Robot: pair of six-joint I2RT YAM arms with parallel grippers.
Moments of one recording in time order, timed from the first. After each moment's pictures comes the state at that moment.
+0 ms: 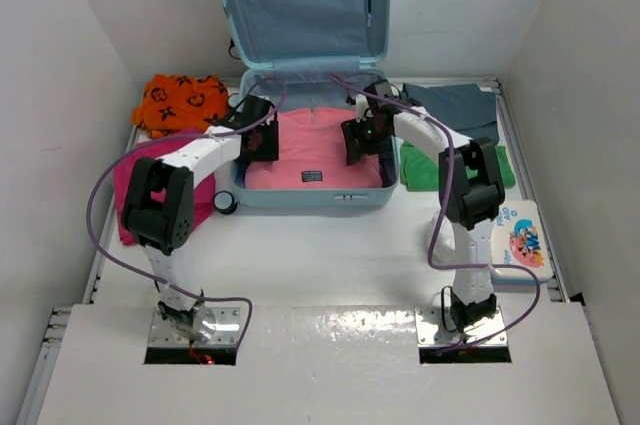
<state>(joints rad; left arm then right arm) -0.31 1.84 1.34 -0.44 -0.19 -0.30 0.35 2.13 1.65 -0.62 -0.23 0.00</state>
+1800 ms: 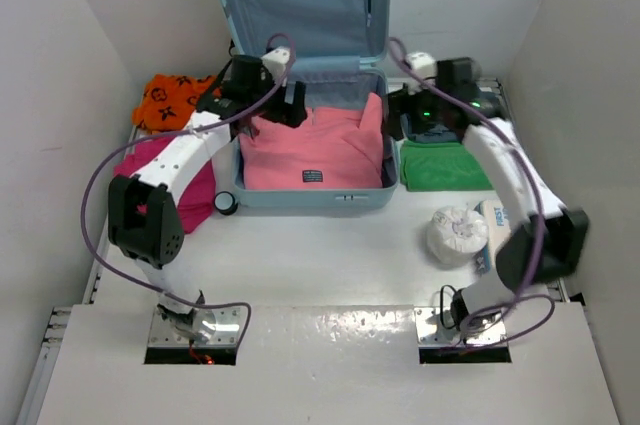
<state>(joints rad) -0.32 1.74 1.54 -0.35 0.21 -0.04 0.22 1.62 1.48 -0.63 -0.30 -0.17</state>
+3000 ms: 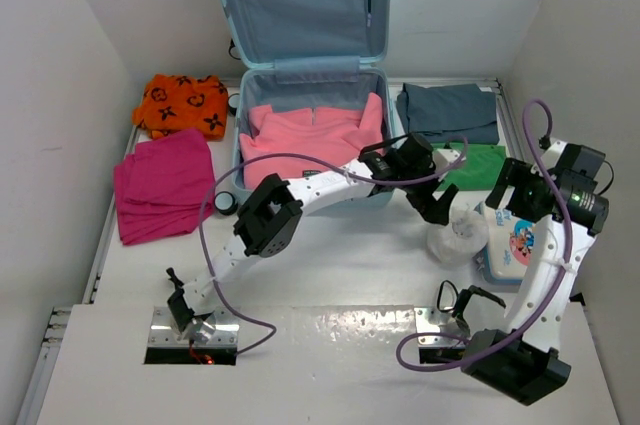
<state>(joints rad) -0.99 2.40 2.11 -0.35 0.49 -0.14 -0.53 0.95 1.08 -1.08 -0.20 -0.07</state>
